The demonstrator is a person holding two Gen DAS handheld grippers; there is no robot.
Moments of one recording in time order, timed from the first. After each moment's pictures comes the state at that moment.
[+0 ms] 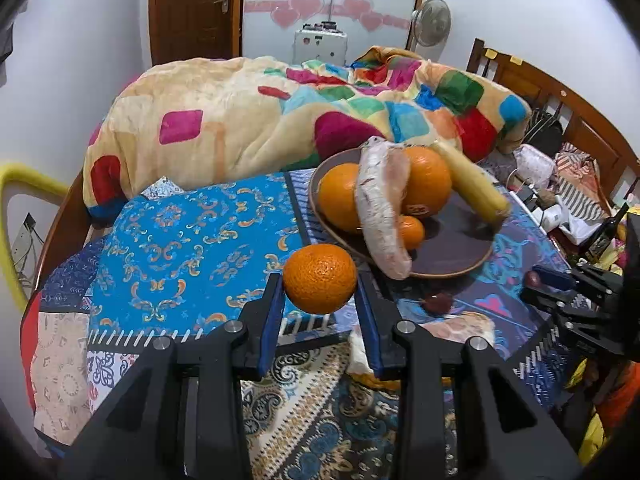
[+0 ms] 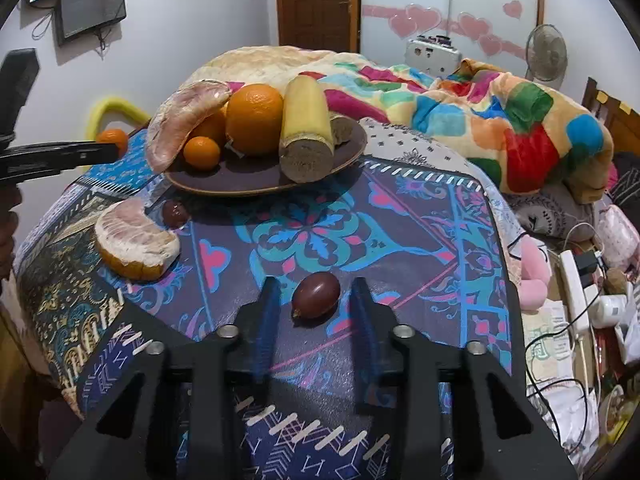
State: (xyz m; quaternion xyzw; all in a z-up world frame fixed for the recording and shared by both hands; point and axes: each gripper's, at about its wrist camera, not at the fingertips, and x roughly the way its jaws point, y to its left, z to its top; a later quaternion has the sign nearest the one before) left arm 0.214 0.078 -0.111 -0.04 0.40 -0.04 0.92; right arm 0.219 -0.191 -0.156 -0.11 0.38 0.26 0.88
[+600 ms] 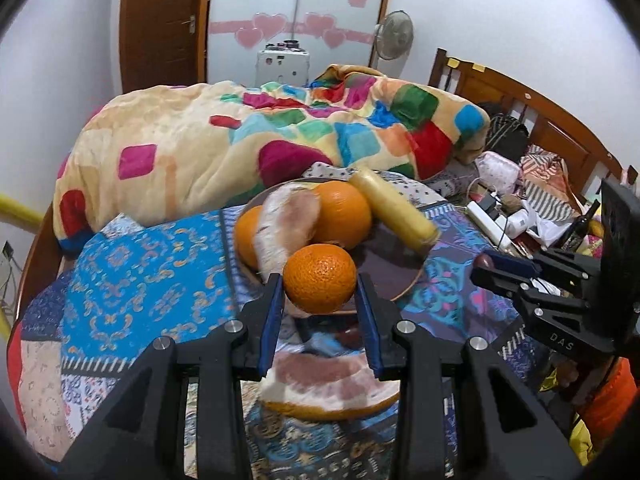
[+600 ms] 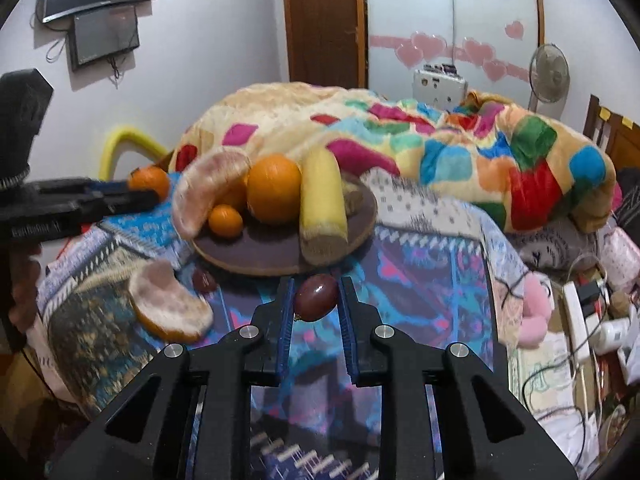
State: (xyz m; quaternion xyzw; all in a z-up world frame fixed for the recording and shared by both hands) left arm 0.223 0.025 -0.086 -0.04 0.37 -0.10 0.92; right arm 0.225 -0.180 -0.111 -0.08 0.33 0.29 0.90
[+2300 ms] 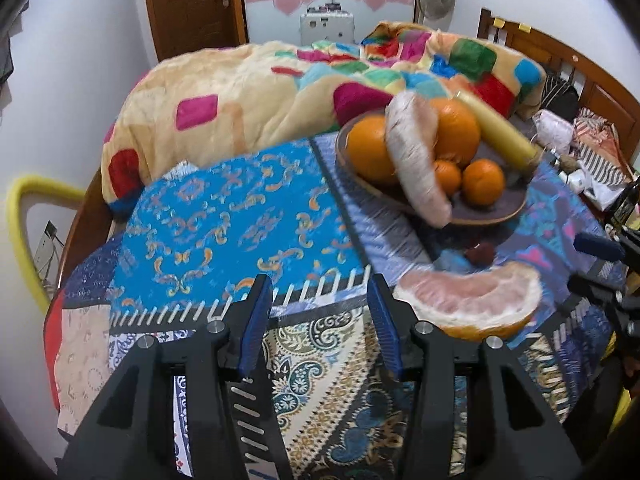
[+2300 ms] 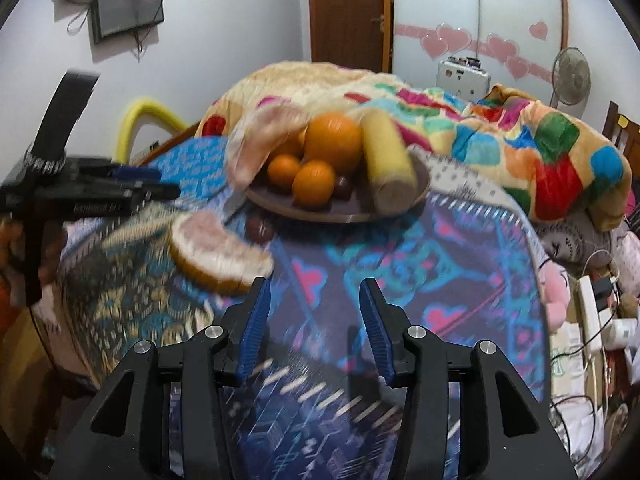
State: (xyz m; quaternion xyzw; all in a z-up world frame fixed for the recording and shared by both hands) left arm 0.210 0.084 -0.142 0.01 0.44 -0.01 0.90; right arm 0.189 -0.155 -0.140 -0.11 0.36 0.31 0.87
